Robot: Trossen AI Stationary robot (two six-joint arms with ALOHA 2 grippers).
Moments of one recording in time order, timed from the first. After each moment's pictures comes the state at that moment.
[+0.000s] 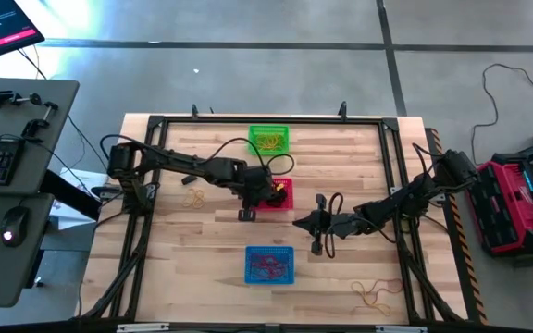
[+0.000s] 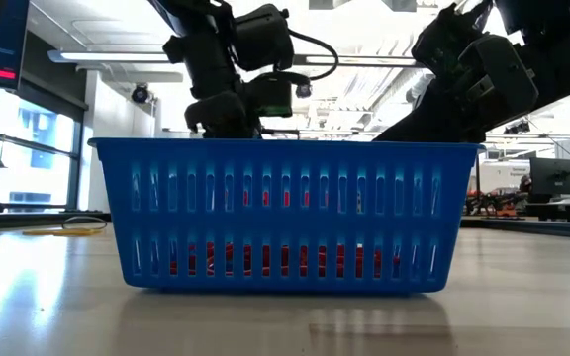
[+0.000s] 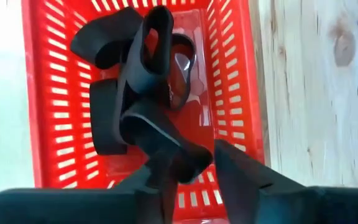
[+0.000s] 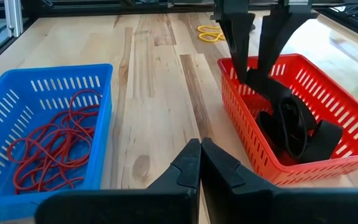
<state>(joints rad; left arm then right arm) 0.07 1.84 1.22 -0.56 0.04 0.14 0.39 1.56 0.48 0.64 0.45 0.21</state>
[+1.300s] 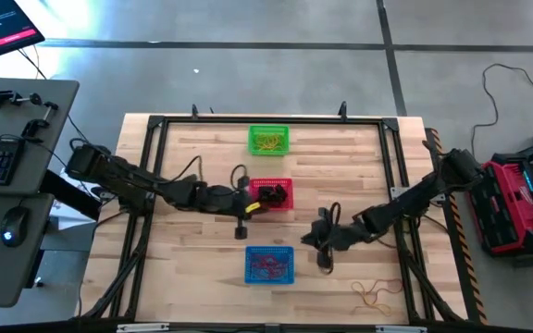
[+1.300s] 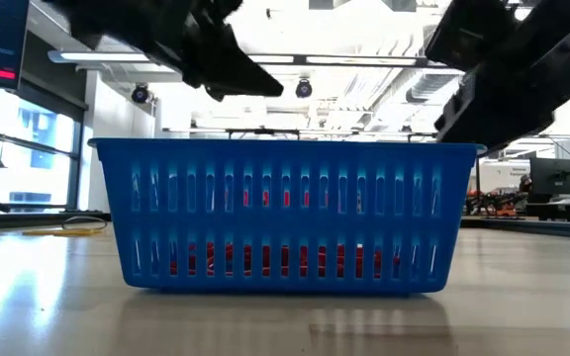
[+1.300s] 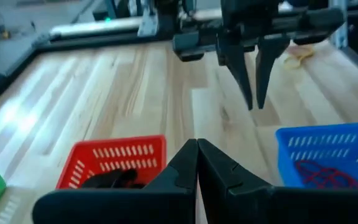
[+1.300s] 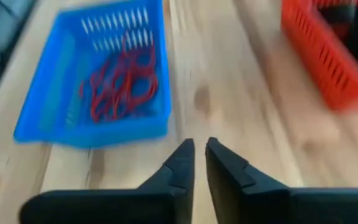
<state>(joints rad) -0.18 1.51 0.76 0.32 -0.21 0.03 0.48 1.51 0.61 0.20 0.34 0.47</state>
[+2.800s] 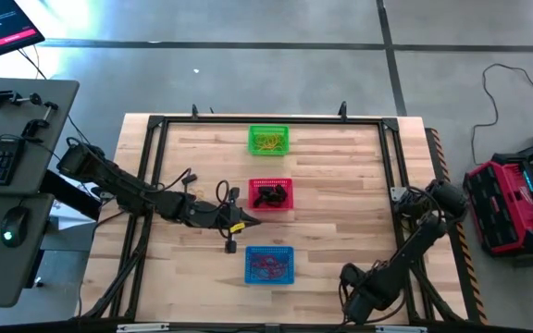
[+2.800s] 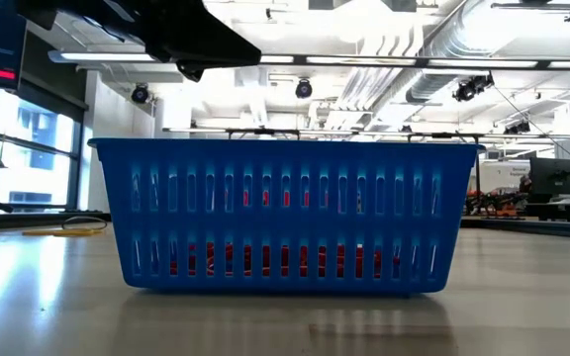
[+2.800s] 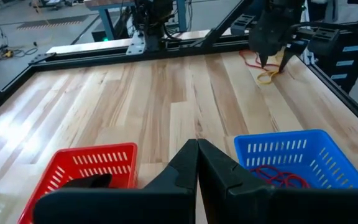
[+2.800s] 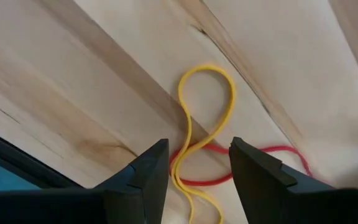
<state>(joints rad) -0.34 1.43 0.69 0.39 -0.35 -0.02 0.92 1.85 1.18 -0.90 -0.17 1.64</state>
